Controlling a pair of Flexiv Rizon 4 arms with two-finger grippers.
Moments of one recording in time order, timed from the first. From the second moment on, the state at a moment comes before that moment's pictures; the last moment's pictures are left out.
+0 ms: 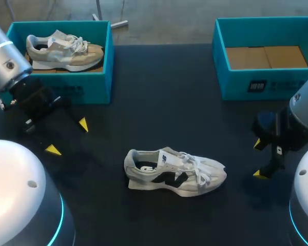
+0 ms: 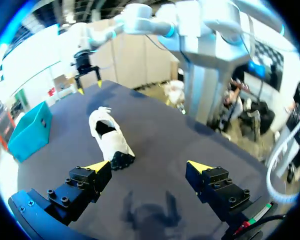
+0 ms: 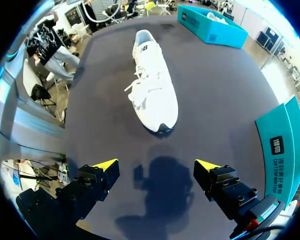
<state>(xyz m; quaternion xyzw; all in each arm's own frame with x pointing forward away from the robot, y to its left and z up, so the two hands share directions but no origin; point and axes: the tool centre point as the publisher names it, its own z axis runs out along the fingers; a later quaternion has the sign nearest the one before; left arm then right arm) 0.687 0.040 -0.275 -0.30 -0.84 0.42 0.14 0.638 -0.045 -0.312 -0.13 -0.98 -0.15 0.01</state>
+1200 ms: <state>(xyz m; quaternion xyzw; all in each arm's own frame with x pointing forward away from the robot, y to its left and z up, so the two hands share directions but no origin) 0.682 -0.002 -0.361 -0.03 -0.80 0.59 0.13 0.638 -0.045 -0.312 -0.13 -0.98 -0.15 0.01</state>
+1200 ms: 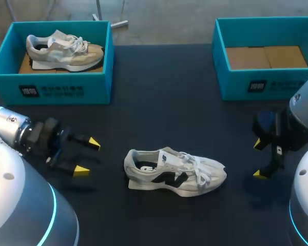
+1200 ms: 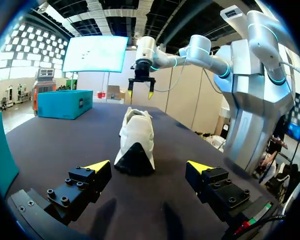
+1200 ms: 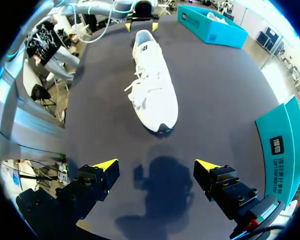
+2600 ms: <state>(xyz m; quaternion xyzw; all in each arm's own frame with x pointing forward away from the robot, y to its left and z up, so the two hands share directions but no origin) 0.695 -0.021 -0.405 -0.03 -0.76 0.63 0.10 0.638 -0.045 -0.312 -0.13 -0.98 -0.15 0.01</state>
